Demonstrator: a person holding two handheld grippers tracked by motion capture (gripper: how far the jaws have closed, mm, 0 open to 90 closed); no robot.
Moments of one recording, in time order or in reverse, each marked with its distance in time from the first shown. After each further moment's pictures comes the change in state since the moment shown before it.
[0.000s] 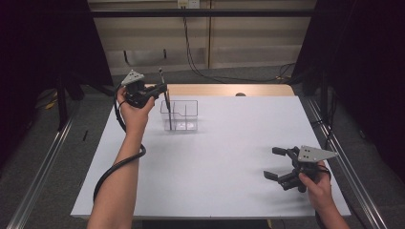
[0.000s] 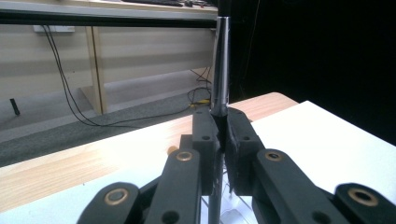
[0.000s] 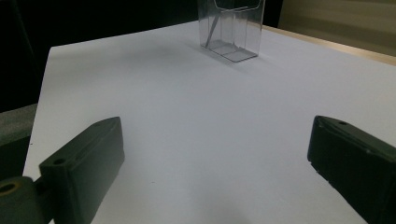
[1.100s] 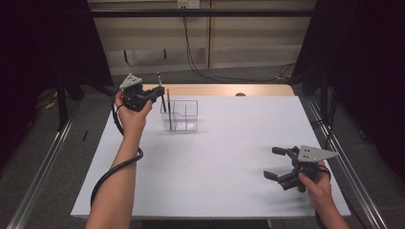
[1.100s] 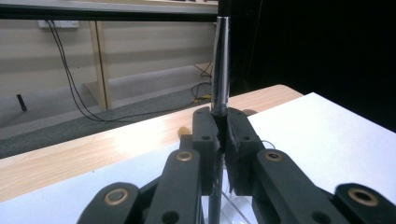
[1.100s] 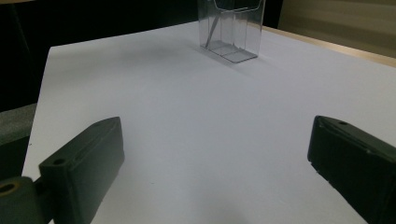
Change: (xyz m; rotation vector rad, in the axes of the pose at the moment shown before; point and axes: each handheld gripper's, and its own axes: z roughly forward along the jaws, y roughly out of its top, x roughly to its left) left arm 0.004 -0.009 -0.006 0.015 0.009 0.008; right arm 0.000 0.001 0.000 0.000 -0.002 -0.005
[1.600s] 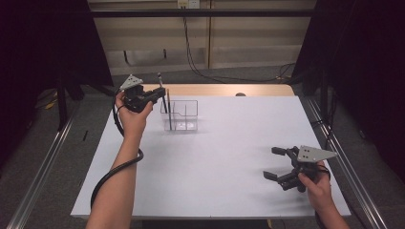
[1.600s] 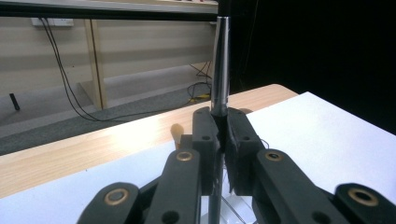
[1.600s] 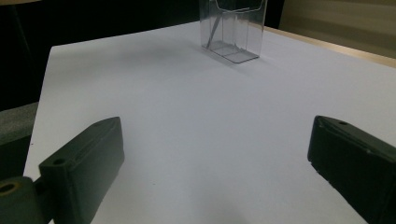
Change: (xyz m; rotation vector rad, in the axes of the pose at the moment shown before) left arm -0.002 -0.003 0.001 0.002 -0.015 -0.004; right arm 0.001 0.001 0.001 -0.001 0.003 -0.004
